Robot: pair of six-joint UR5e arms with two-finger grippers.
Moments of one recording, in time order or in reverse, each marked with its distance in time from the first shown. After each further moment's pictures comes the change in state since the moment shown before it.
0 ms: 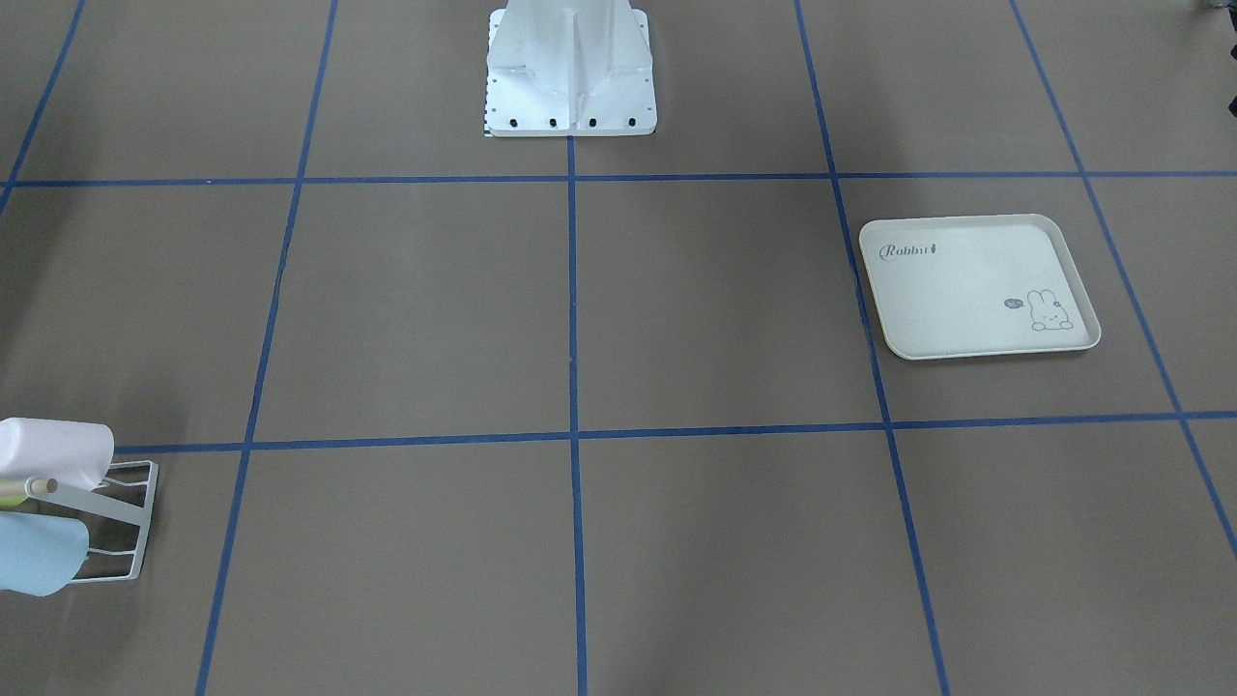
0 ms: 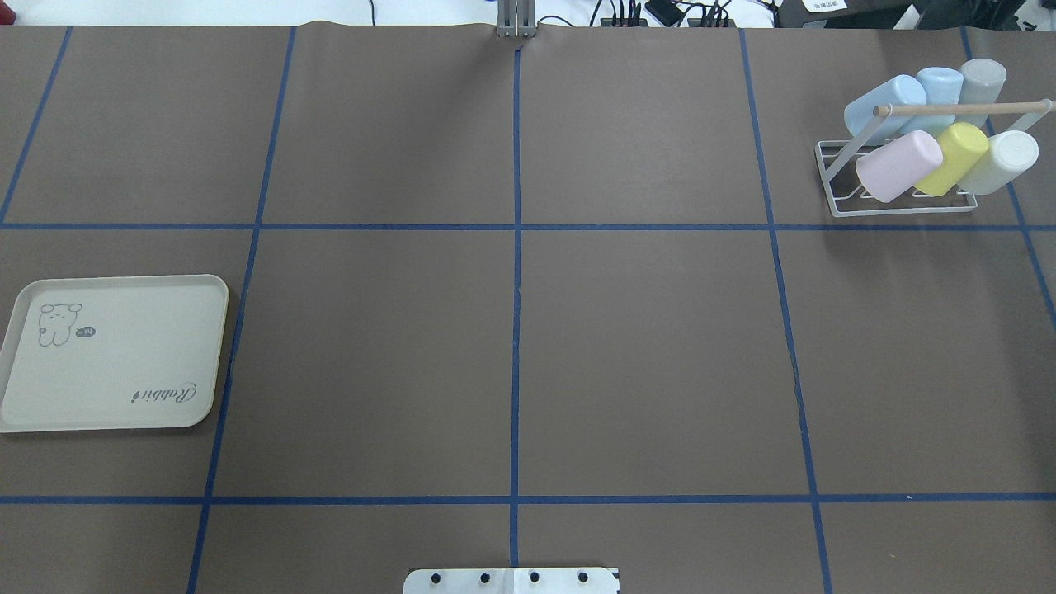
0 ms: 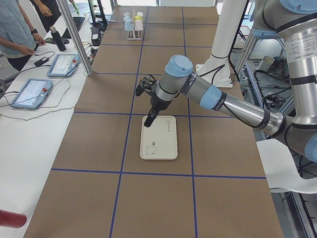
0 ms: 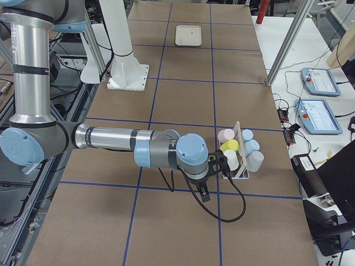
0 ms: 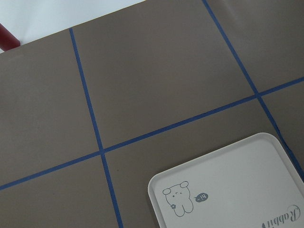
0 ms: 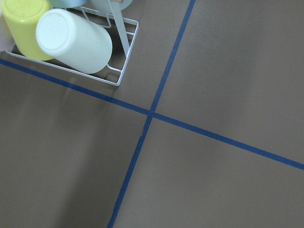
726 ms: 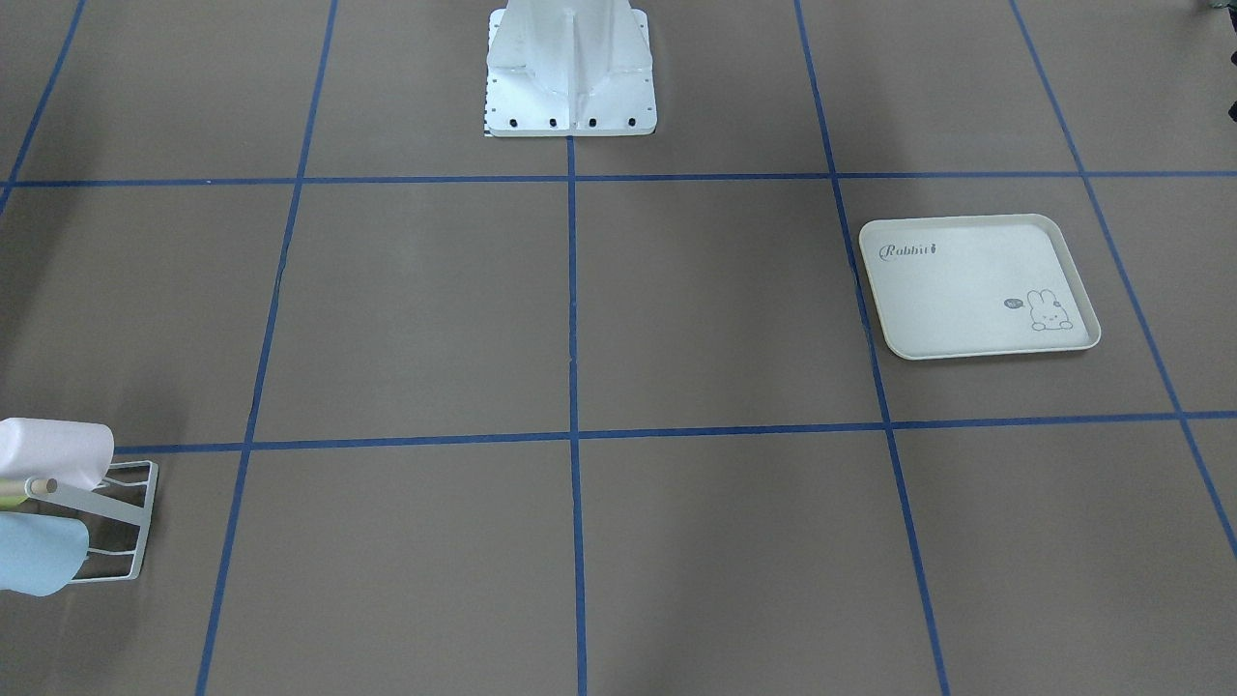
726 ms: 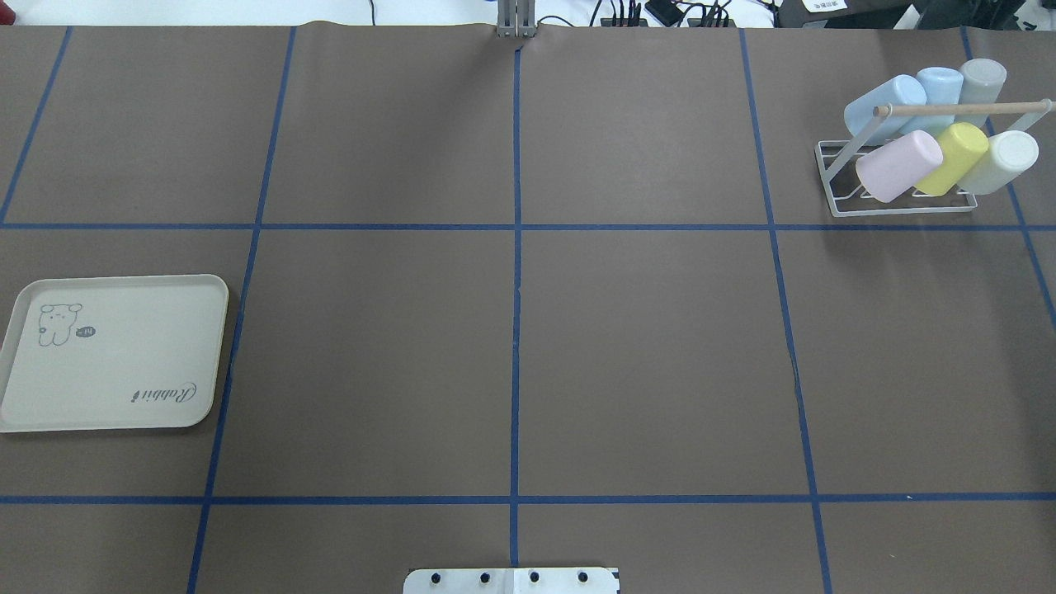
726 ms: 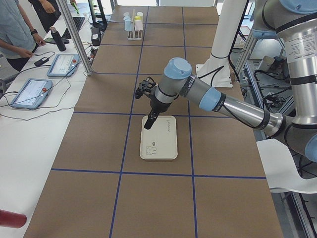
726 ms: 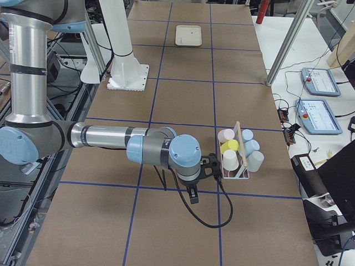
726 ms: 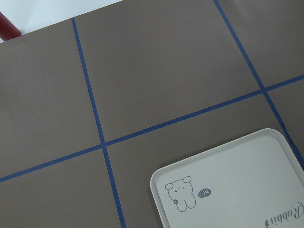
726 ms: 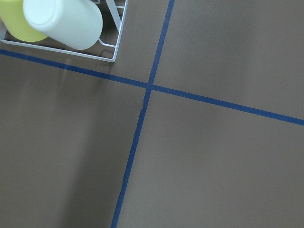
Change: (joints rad) left arm -0.001 -0.003 0.012 0.001 -0.005 0.000; right arm 0.019 -0.037 0.052 -0.132 -0.008 -0.002
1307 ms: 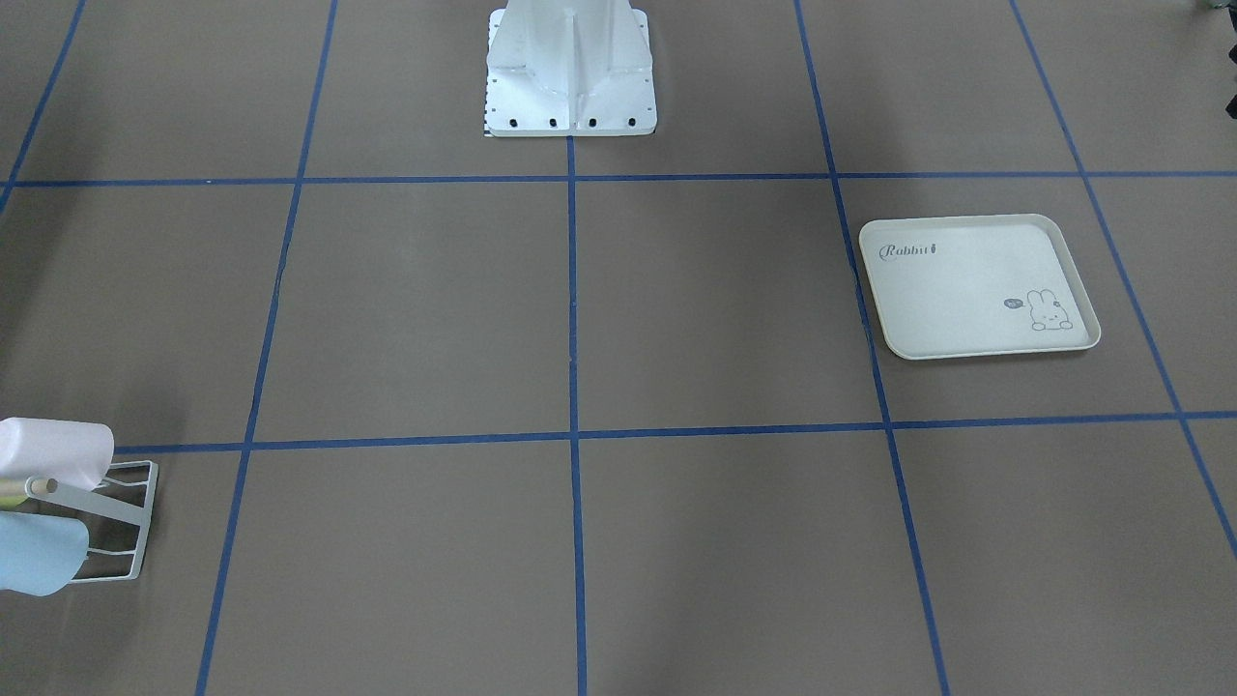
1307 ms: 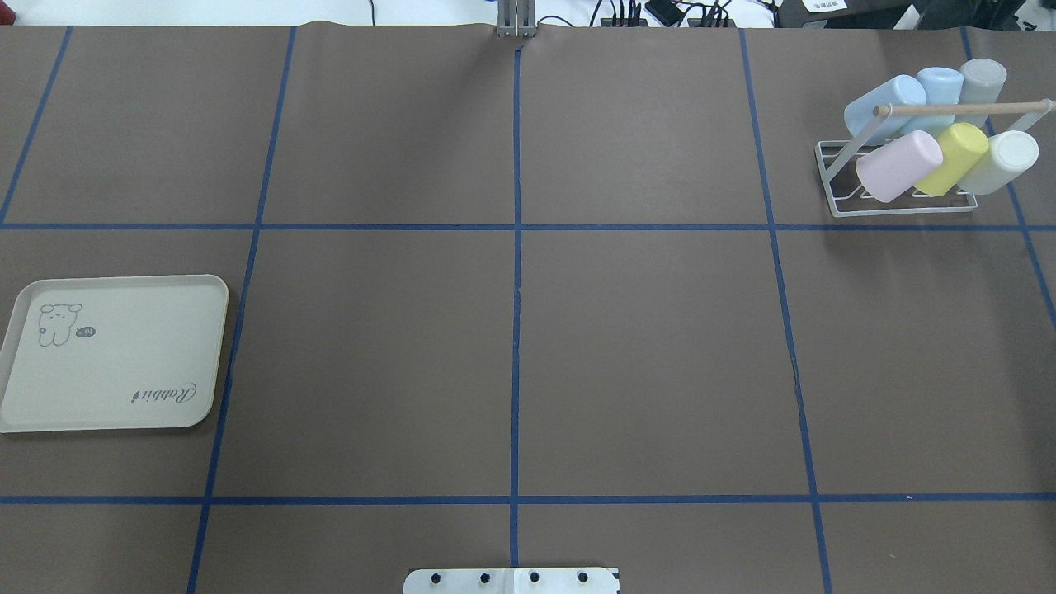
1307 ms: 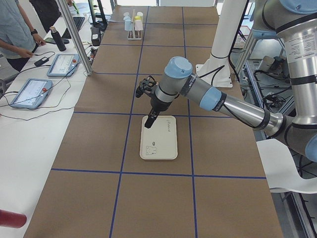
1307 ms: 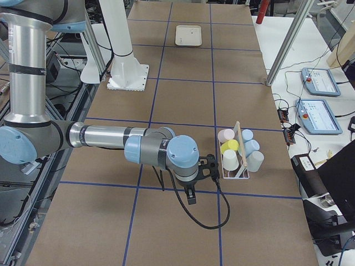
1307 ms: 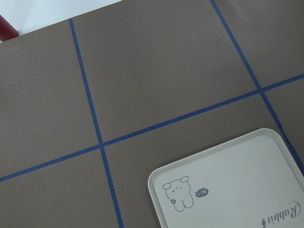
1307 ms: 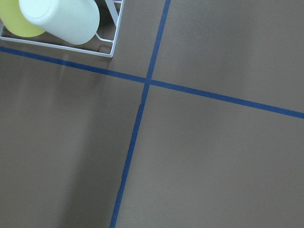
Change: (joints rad) left arm 0.000 0.000 -0.011 -0.001 -0.005 0.000; right arm 0.008 -0.011 0.004 -0.005 -0.002 0.000
